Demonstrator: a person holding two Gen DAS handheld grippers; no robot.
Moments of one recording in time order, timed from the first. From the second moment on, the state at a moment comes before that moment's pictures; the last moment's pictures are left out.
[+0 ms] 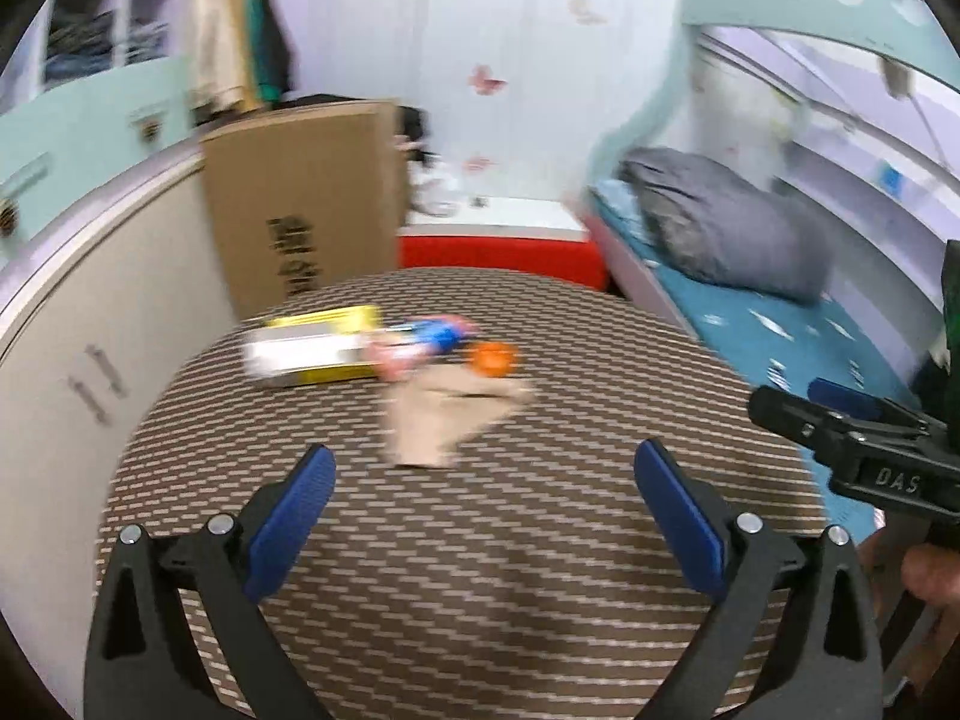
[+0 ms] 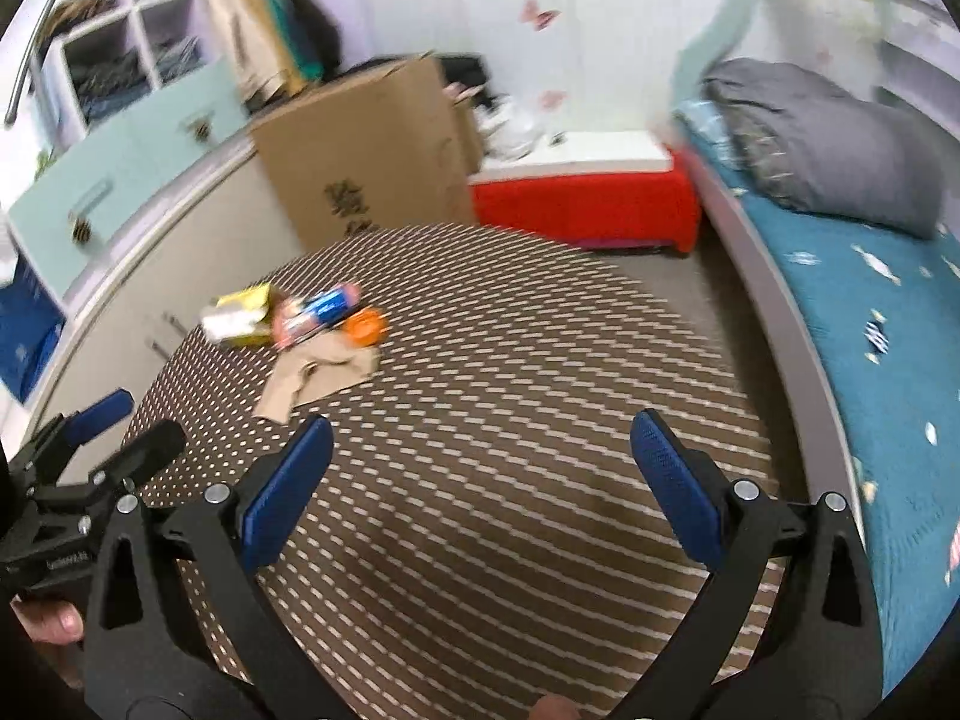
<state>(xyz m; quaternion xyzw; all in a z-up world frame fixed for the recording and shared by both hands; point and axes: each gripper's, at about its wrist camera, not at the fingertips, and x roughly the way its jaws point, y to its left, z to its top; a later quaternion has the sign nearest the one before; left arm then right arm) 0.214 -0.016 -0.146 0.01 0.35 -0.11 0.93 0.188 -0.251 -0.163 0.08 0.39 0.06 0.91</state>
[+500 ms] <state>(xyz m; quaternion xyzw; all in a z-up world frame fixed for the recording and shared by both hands) 0.265 0.091 -0.186 -0.05 0.39 -0.05 0.92 0.317 -0.168 -0.223 0.00 0.46 0.10 0.88</state>
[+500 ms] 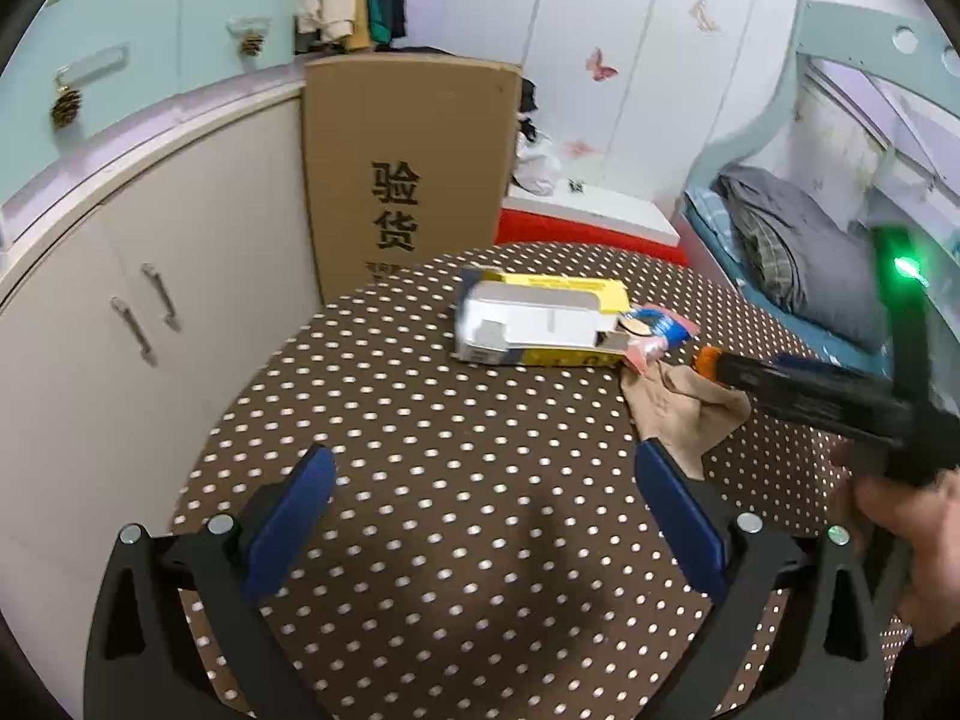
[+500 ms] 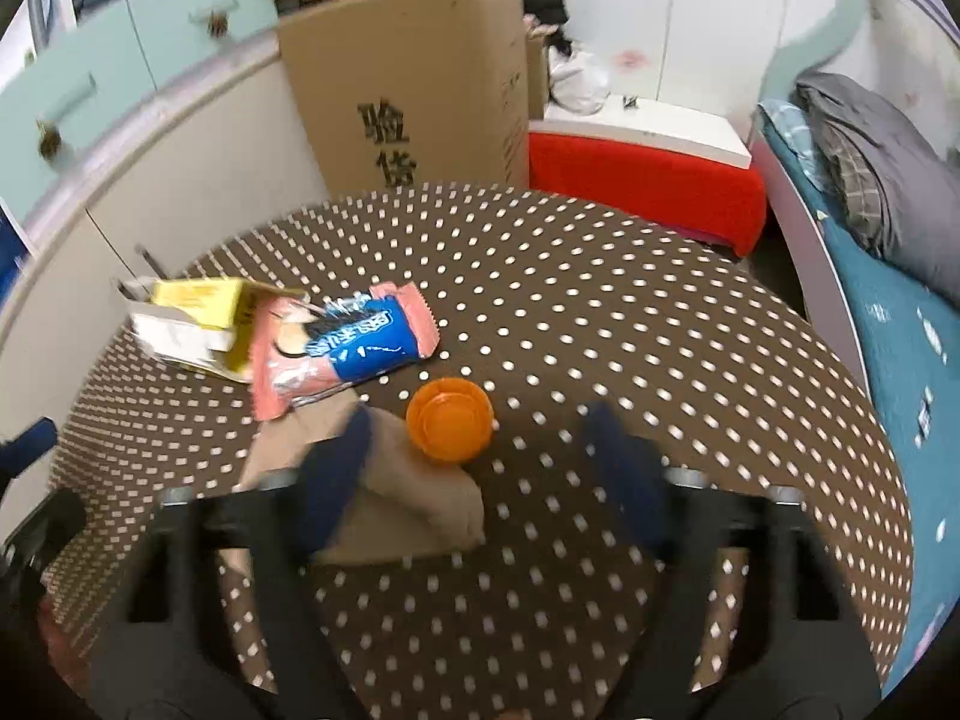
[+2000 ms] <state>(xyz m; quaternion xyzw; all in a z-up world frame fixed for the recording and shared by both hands) 0.130 -0.219 -0.109 0.05 0.34 -0.38 0.86 0.045 -0.502 -0.183 0.21 0.33 -0.09 0.91</state>
